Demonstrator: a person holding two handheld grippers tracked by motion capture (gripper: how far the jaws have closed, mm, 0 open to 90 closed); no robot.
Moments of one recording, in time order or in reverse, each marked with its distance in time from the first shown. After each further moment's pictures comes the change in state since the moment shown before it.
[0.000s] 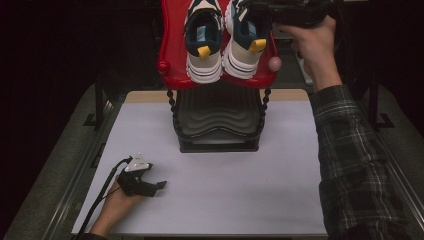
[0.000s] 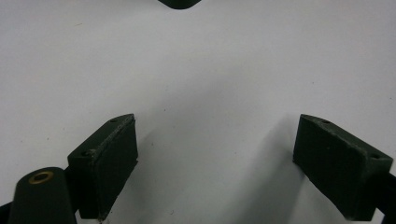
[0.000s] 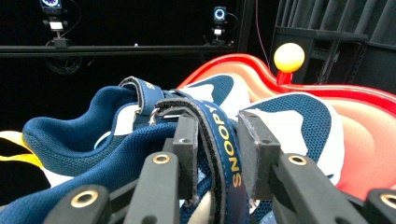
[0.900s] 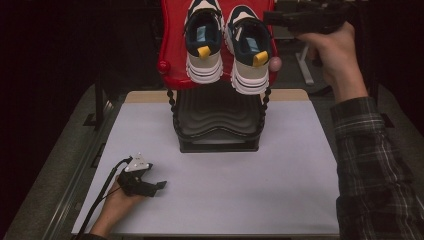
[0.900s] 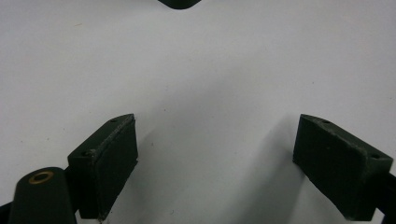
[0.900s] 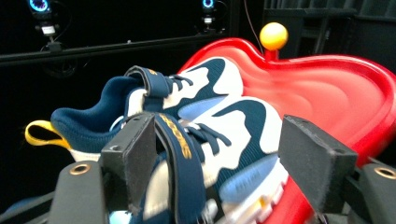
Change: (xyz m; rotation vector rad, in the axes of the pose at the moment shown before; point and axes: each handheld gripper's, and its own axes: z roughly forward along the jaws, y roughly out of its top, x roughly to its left) left arm 0.000 0.000 0.000 0.001 0.002 0.002; right arm 0.006 -0.004 -0.035 0.042 -0.035 0.104
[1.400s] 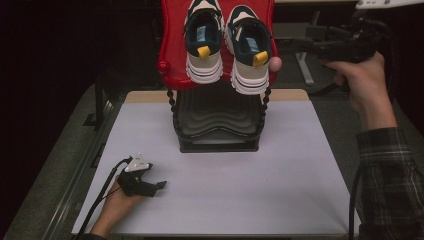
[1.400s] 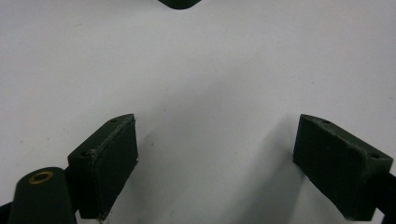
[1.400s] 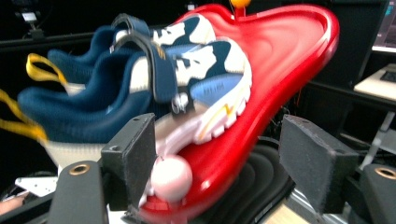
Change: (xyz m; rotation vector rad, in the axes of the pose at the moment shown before) left arm 0.000 0.000 0.000 0.000 0.000 -0.001; right arm -0.009 -0.050 -0.055 0.022 -0.065 0.025
